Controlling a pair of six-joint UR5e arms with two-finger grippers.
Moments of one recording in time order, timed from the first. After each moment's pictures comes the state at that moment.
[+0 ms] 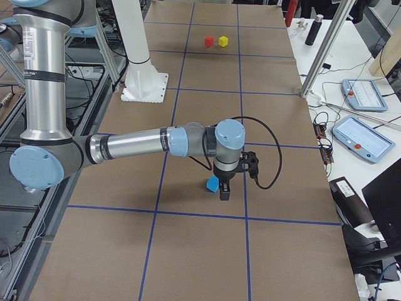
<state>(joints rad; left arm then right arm) -1.56 -1.35 -1.87 -1.62 -2.36 0.03 1.53 -1.60 1.81 -1.74 2.33 -0.03</state>
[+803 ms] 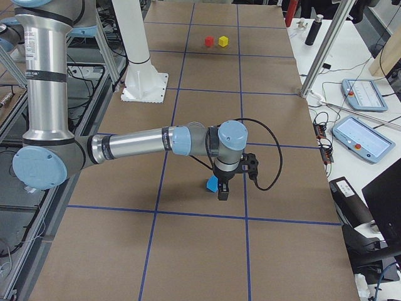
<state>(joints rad) -1.55 -1.34 -1.87 -1.63 -2.36 0.03 1.52 -1.61 1.80 -1.76 2.34 -0.03</state>
